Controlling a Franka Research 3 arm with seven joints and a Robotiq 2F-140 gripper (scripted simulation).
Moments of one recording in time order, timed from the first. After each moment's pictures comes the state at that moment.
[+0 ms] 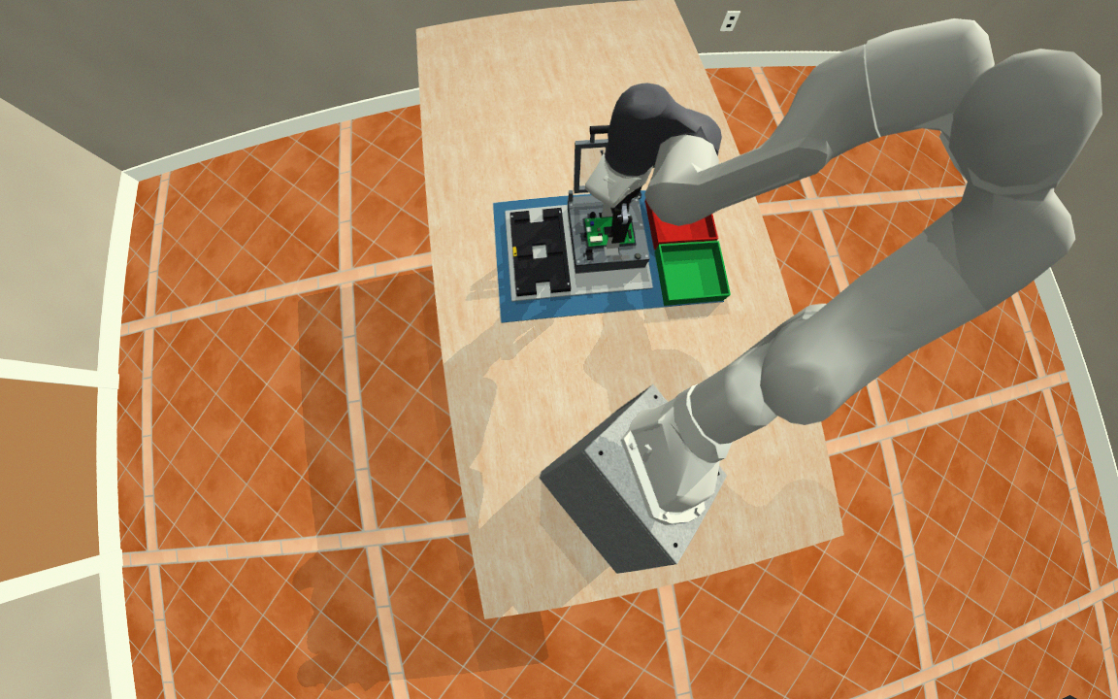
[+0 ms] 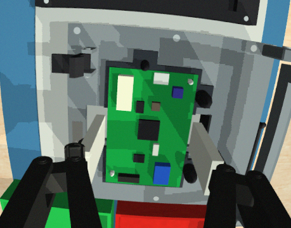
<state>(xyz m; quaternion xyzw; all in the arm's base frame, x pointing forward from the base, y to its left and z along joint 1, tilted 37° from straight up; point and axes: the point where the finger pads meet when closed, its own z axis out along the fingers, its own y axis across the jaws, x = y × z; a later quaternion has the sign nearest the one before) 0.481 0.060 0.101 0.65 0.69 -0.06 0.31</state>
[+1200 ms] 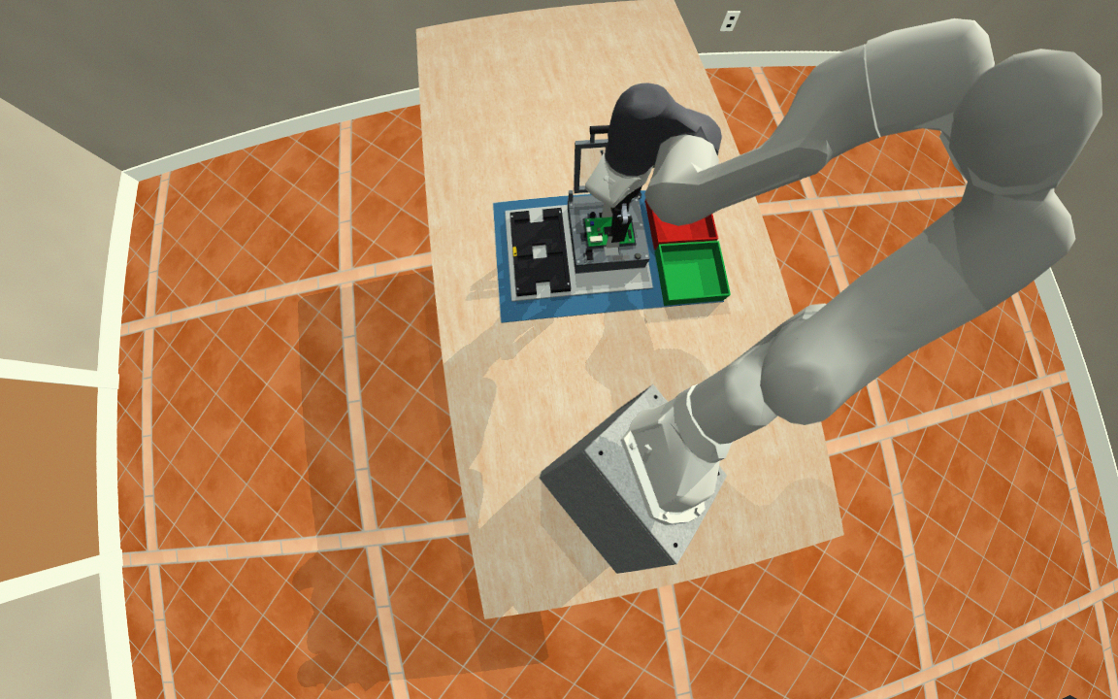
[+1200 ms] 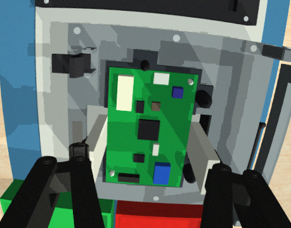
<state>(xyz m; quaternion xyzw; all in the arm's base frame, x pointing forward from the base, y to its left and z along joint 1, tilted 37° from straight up) 0.481 0.060 0.101 0.65 0.69 -0.06 0.31</state>
